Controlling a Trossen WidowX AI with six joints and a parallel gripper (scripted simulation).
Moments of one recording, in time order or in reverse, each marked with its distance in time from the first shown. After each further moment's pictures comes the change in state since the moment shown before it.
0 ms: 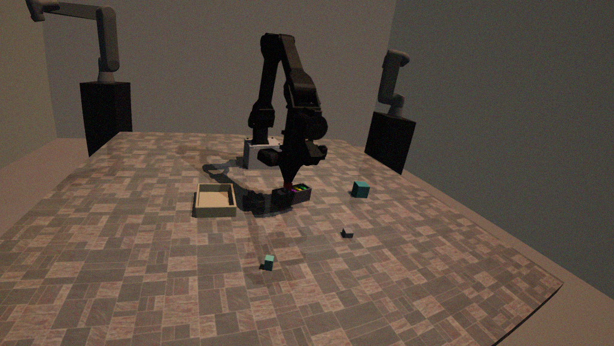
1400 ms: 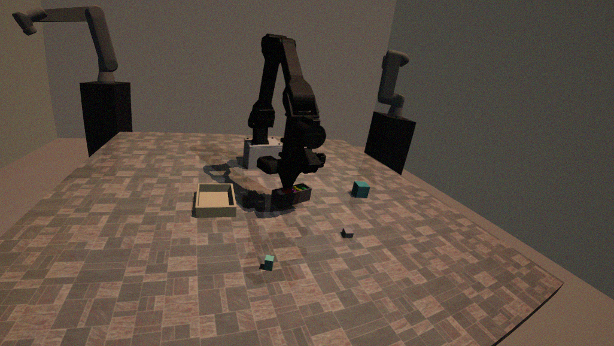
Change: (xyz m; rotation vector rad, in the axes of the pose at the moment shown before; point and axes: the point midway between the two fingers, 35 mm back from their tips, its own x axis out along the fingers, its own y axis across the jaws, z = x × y) arm 0.021 0.000 0.000 0.004 0.002 0.001
